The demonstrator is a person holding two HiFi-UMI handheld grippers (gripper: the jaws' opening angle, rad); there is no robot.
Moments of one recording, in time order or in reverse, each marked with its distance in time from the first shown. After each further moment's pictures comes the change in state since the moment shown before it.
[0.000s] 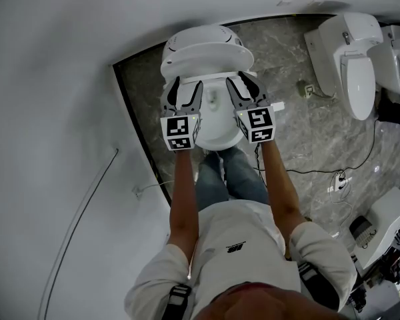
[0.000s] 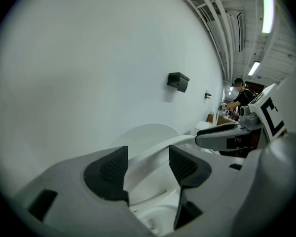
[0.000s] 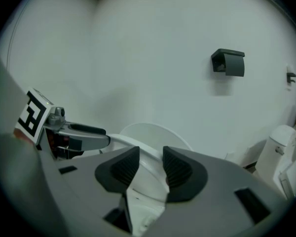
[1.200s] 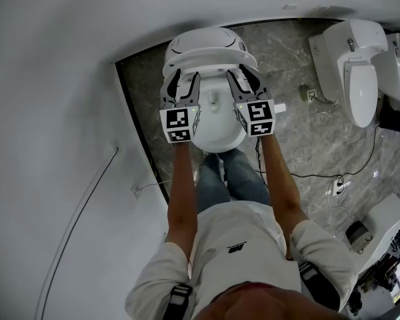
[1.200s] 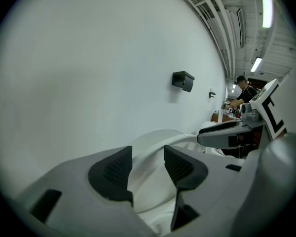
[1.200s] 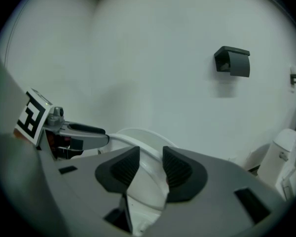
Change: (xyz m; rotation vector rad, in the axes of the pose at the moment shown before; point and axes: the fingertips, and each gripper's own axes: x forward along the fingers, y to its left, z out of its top) left arm 0.027 0.021 0.018 0.023 -0.019 0.044; right arm 0.031 -0.015 0.018 -0.016 -0.010 0.003
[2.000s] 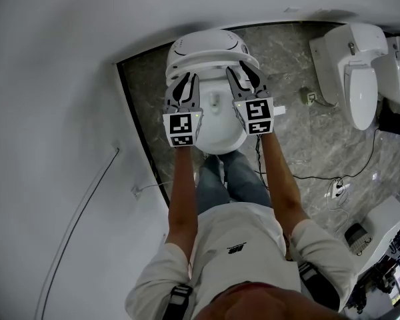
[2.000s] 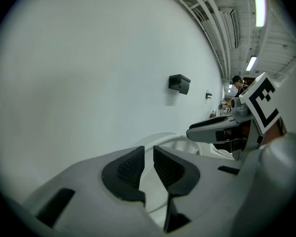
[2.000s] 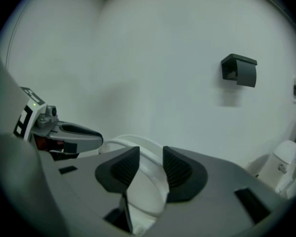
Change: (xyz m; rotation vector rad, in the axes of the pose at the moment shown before) left arm -0.006 -0.003 0.005 0.042 -0.036 -0.016; right arm 0.012 0.003 0.020 -0.069 -0.023 -0.013
